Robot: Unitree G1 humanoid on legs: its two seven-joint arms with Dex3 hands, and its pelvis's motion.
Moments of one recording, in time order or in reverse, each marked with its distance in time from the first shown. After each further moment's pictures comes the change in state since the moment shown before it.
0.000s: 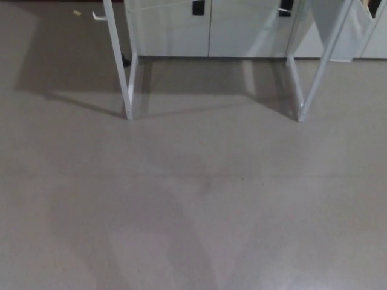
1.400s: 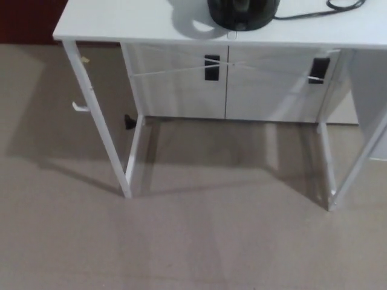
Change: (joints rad) left_arm -0.021 0.010 -0.032 0.025 0.020 -0.023 0.000; right_arm 0.002 -0.023 0.033 0.003 -0.033 -0.017 -0.019
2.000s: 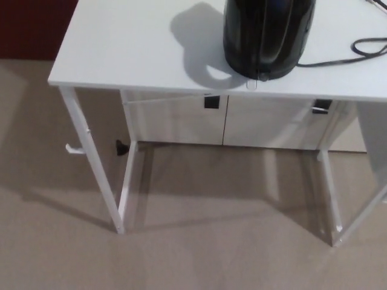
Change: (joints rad) left_arm 0.002 0.006 -0.009 0.005 0.006 -0.011 0.010; right_arm -0.007 0.000 0.034 0.022 -0.016 -0.011 -0.006
